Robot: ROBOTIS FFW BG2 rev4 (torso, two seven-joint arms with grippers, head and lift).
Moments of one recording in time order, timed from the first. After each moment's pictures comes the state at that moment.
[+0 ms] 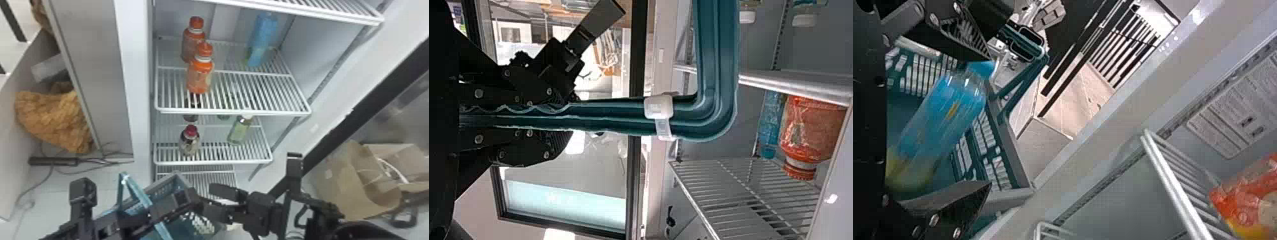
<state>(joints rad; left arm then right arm) 0.36 0.10 0.01 -1.76 1.33 1.23 -0.65 0.54 -0.12 -0.17 -2.28 -0.42 1.03 0.83</state>
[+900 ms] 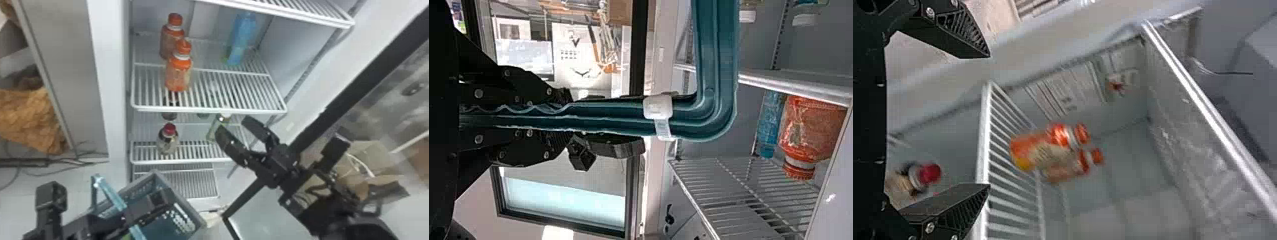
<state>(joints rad) 0.37 0.10 0.01 -1.76 1.34 1.23 -0.66 0.59 -0.08 -0.28 -2.34 -0.42 0.44 0.65</state>
